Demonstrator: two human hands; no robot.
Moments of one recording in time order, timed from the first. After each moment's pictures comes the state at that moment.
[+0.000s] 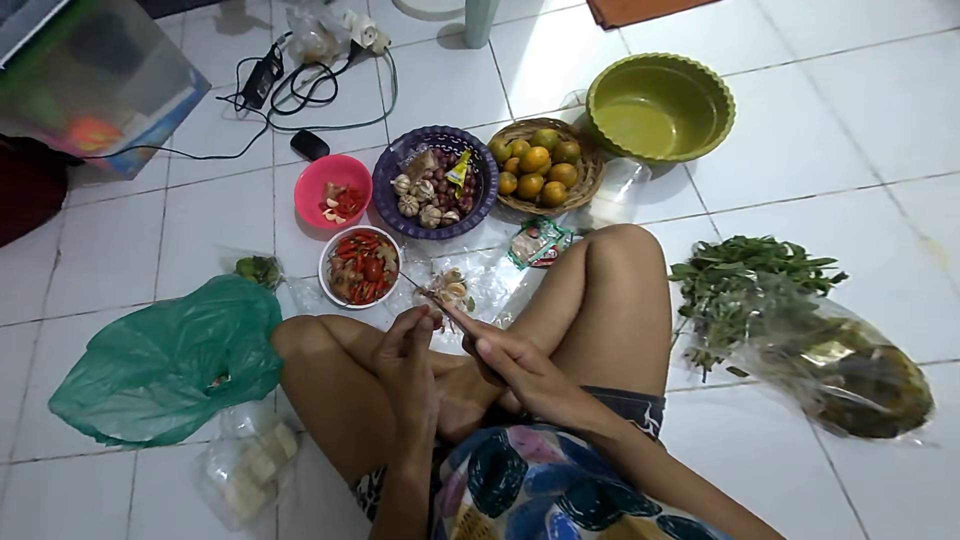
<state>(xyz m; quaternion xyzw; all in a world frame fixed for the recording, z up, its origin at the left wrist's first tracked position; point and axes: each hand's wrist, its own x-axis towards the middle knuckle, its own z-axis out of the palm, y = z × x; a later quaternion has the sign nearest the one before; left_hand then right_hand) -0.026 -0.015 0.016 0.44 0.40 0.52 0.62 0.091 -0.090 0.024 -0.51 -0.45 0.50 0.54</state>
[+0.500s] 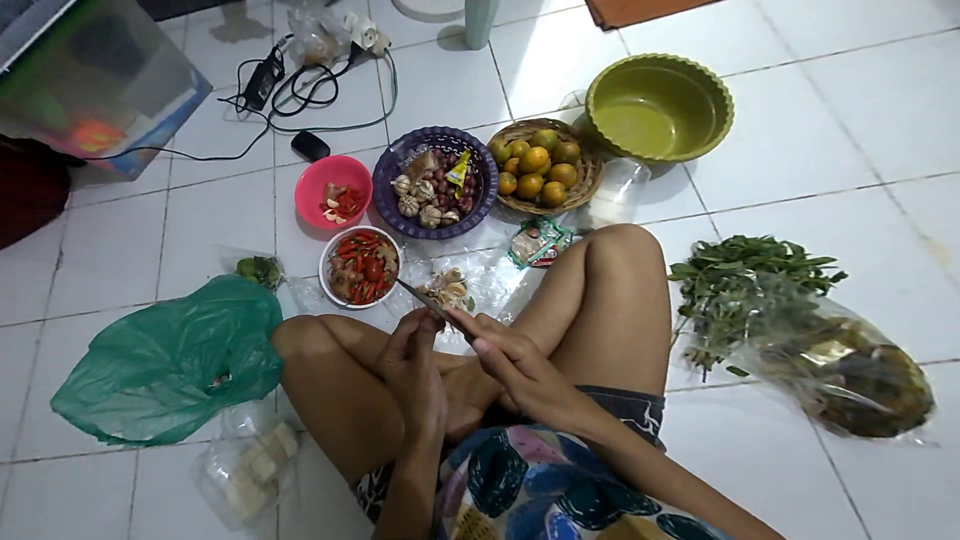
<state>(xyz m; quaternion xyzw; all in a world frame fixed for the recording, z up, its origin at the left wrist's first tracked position) -0.017 -0.024 0.020 0.39 0.40 0.54 0.63 0.089 -0.091 0.017 -0.59 -0.51 0.38 0.50</state>
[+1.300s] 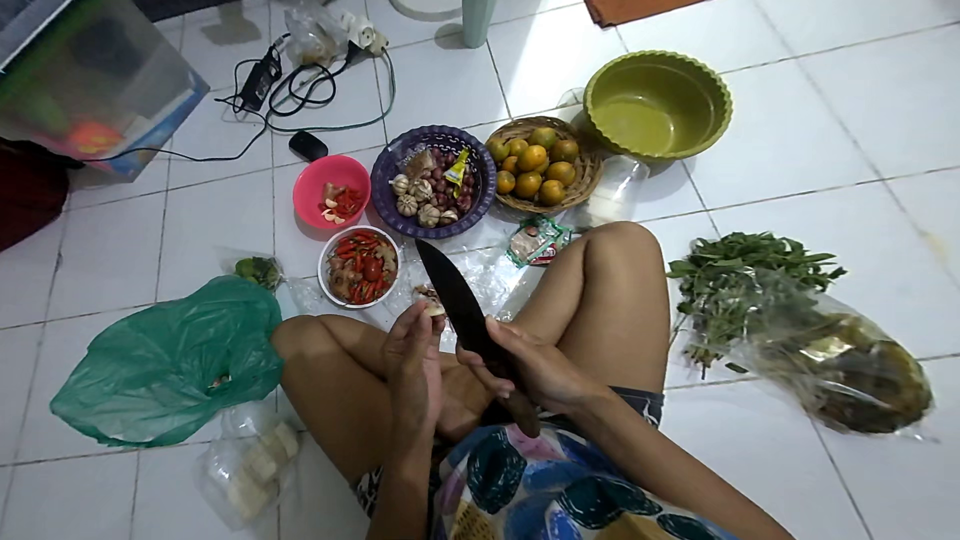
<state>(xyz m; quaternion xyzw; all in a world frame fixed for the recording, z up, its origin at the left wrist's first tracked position) -0.026 -0.017 0.019 0.29 0.32 0.49 0.76 0.102 -0.088 0.023 -0.34 -0.22 0.72 0.56</state>
